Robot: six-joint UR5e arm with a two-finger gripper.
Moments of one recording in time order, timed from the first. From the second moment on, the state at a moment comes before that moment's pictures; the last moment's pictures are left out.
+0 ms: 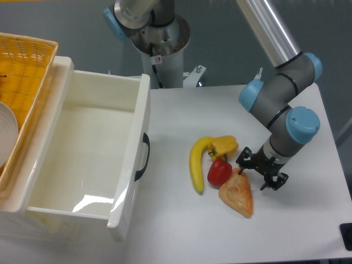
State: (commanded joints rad) arm 2.73 -2.22 -1.50 -1.06 1.33 1.35
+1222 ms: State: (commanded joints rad) arm 2.74 -2.19 -1.32 -1.17 1.47 1.47
